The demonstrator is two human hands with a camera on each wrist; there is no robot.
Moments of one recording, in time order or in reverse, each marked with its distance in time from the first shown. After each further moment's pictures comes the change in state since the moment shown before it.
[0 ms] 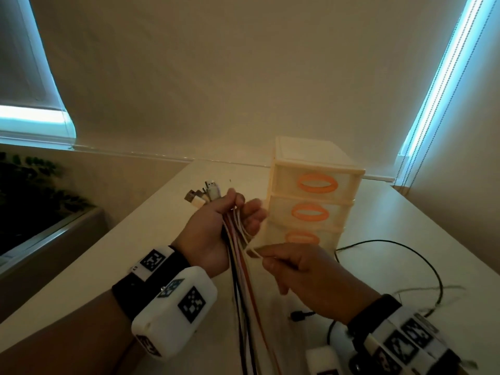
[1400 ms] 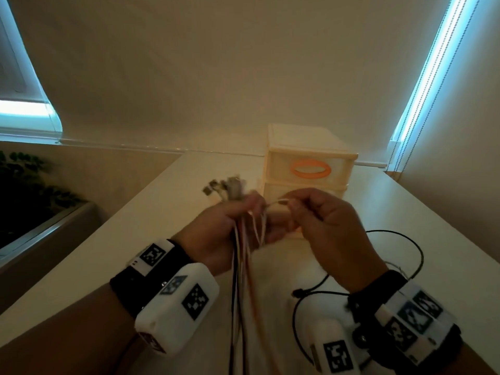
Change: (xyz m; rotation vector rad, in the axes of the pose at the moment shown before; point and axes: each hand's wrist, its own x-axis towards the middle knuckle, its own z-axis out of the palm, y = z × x) left_hand -0.014 -0.013 0.009 0.229 -0.228 -0.183; right_hand -0.002 -0.015 -0.019 0.193 0.539 -0.096
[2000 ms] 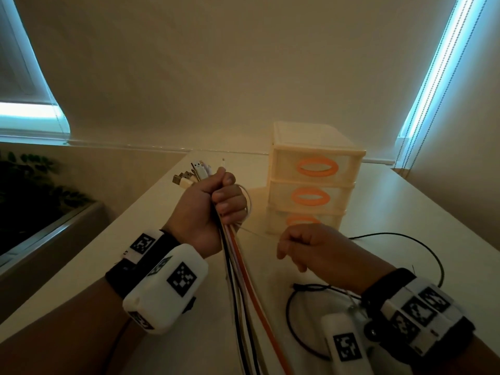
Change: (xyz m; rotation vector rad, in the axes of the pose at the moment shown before) left_hand 0.007 0.022 -0.034 -0.277 0.011 0.207; right_hand -0.001 0.023 0.000 -0.213 -0.540 0.287
